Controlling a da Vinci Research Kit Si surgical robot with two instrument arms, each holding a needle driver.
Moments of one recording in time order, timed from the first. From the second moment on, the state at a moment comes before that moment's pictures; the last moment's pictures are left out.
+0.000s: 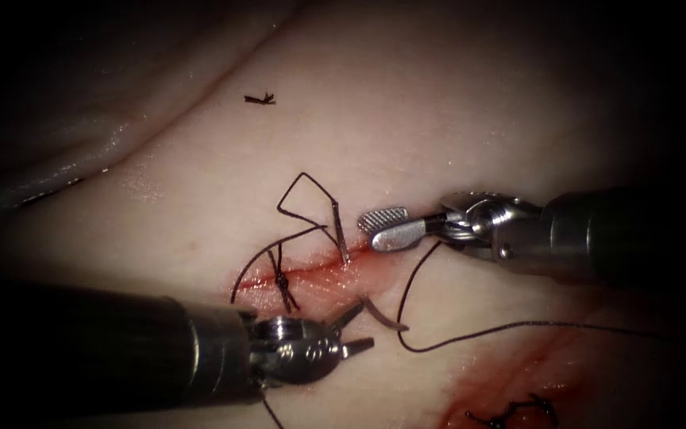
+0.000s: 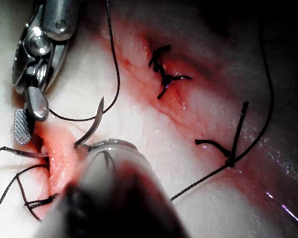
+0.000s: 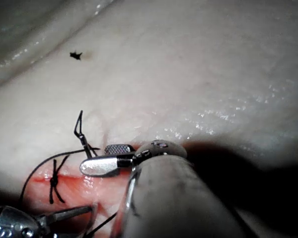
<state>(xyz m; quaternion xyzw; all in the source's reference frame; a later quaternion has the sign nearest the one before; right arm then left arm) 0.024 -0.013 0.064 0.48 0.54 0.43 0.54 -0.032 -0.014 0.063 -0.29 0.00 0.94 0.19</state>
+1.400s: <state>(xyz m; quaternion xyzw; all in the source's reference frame) 0.024 -0.013 0.064 0.49 0.54 0.42 0.54 -0.032 -0.016 0.061 -0.40 -0.06 0.90 0.14</state>
